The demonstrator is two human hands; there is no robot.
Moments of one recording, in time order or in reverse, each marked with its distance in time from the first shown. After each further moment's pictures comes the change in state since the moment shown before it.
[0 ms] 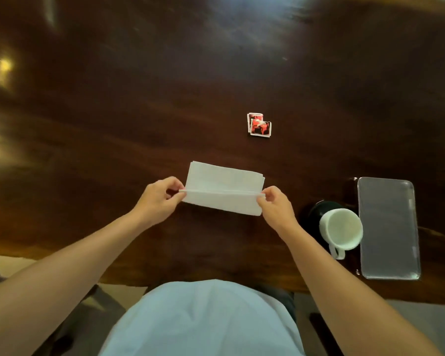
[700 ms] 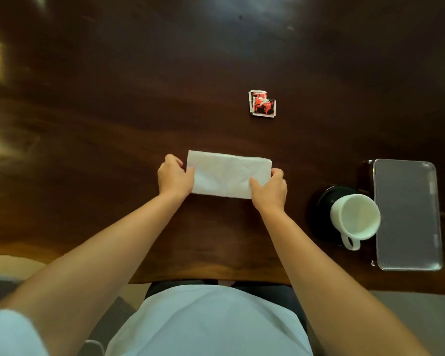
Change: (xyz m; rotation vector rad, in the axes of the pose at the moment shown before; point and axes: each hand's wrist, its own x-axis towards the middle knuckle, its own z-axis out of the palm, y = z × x) left_hand 0.054 0.016 0.065 -0.076 0.303 -0.433; right_hand 0.027 0.000 0.047 0.130 0.250 0.189
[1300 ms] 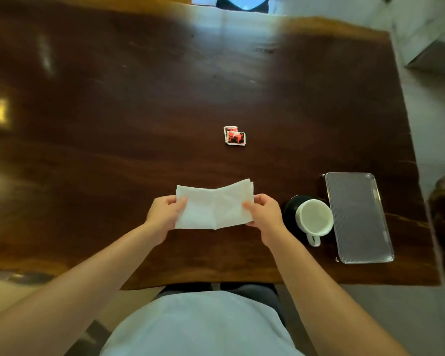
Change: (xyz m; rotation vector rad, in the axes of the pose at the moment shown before) left_hand -0.107 0.017 -0.069 -0.437 -0.382 -0.159; right_hand -0.081 -0.006 -0.100 0.400 -0.232 0.073
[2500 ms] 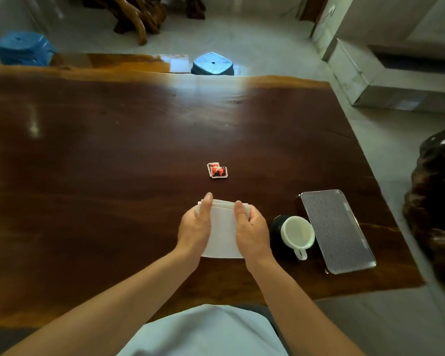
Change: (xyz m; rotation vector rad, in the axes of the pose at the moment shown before) left_hand -0.101 0.046 0.046 -0.140 -0.167 0.327; right_hand -0.094 -0.020 -0.005 0.084 0.066 -0.426
